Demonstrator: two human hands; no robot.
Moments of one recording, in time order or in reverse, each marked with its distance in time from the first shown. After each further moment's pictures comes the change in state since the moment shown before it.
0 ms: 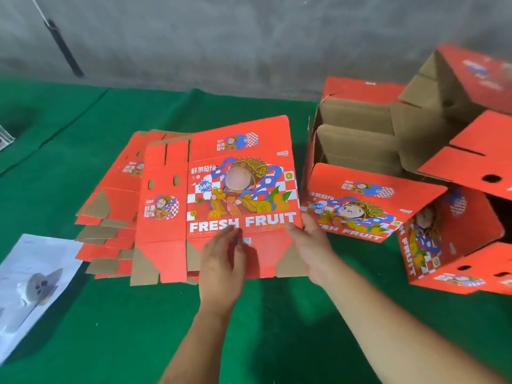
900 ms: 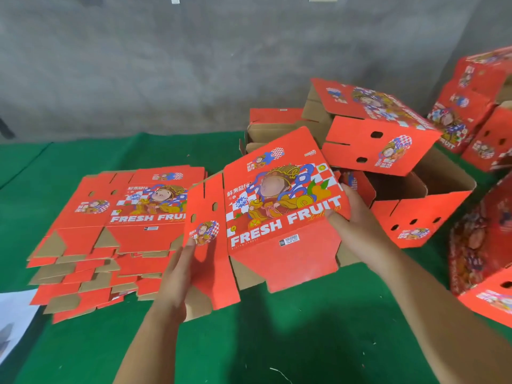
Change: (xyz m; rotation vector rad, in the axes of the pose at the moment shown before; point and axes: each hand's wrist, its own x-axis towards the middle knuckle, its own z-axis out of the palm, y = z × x) left_hand -0.030 0.049 -0.046 -0.712 -0.346 -0.610; right_hand -0.140 -0.054 -0.181 -0.394 0.274 -0.348
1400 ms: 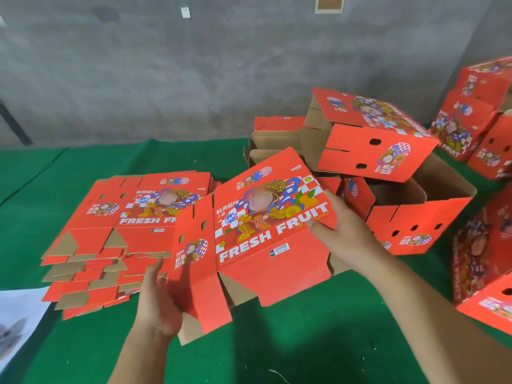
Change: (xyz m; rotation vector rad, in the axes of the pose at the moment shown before) left_hand -0.026 -0.005 -0.020 -0.523 0.019 -0.132; right_hand -0.012 -0.011 0.007 -0.076 -0.102 -0.151
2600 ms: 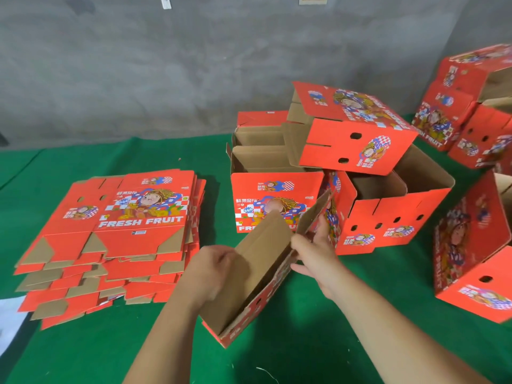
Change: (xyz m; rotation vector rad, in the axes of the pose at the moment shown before) left_hand -0.023 -0.020 0.102 1.597 -0.256 0.596; right_hand -0.016 0.024 0.042 0.593 0.021 0.520
